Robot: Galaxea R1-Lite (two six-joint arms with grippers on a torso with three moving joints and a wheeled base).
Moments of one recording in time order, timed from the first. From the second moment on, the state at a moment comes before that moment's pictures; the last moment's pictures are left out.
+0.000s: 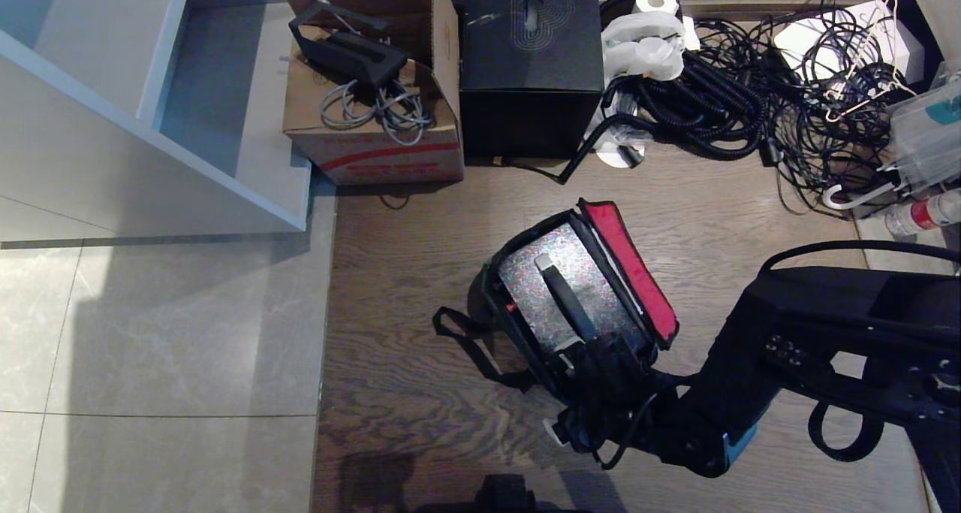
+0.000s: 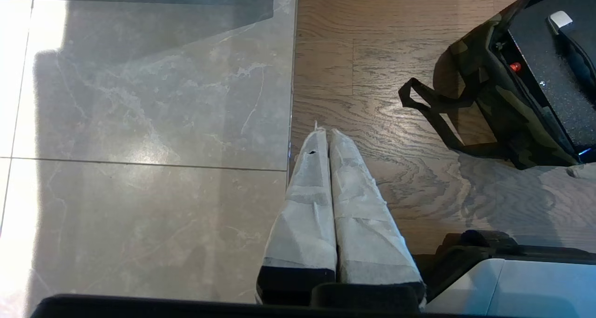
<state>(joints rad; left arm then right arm) 0.00 0.00 0.00 0.00 0.01 -0.01 0.61 2.31 -0.84 -0.64 -0.17 -0.04</state>
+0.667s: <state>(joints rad) 0.00 0.00 0.00 0.00 0.01 -0.01 0.61 2.38 -0.85 -0.70 -0.19 -0.09</state>
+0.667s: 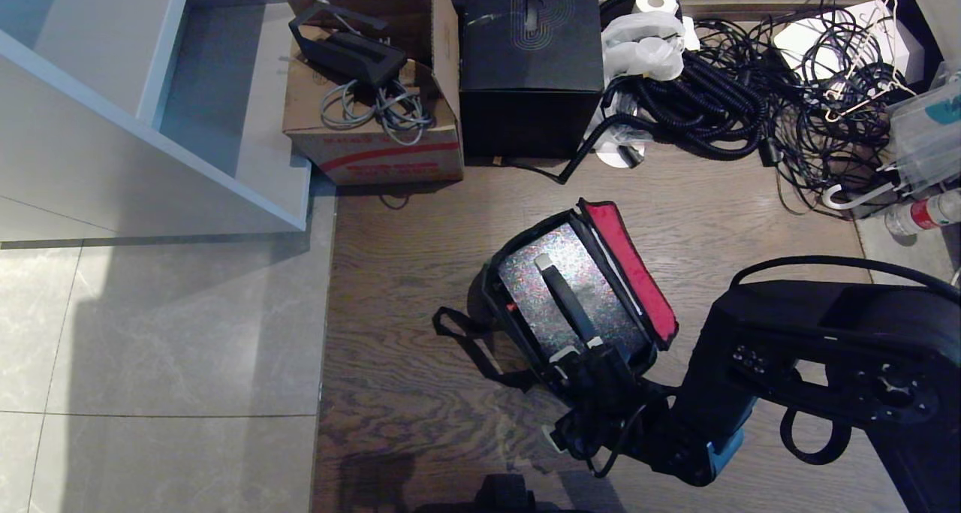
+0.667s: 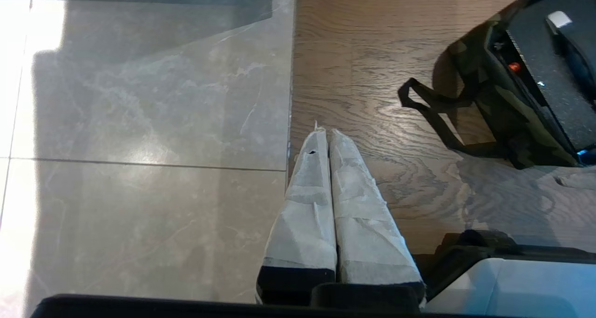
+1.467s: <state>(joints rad) 0.00 0.00 0.00 0.00 0.01 -0.01 0.61 2.43 -0.88 -0.82 -0.26 -0.08</state>
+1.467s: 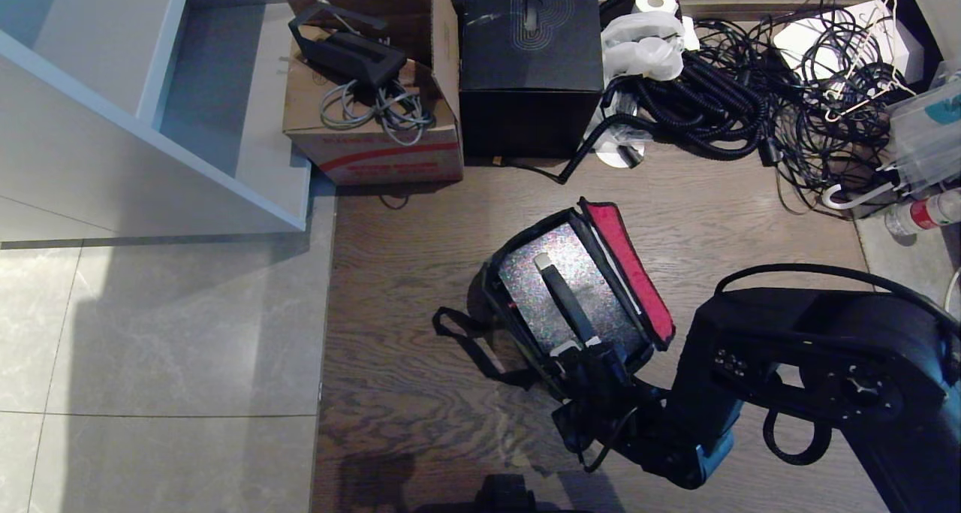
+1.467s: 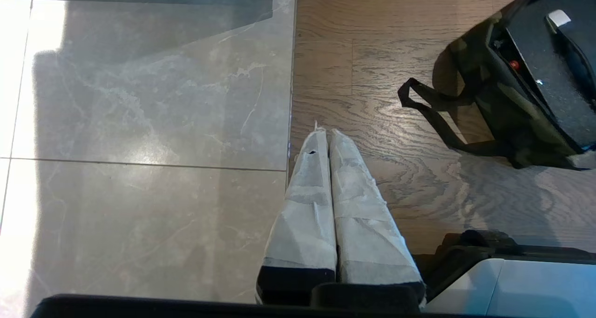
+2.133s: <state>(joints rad) 0.00 0.00 0.00 0.00 0.01 -0.01 0.53 2.23 -0.78 -0.72 -0.24 -0.23</state>
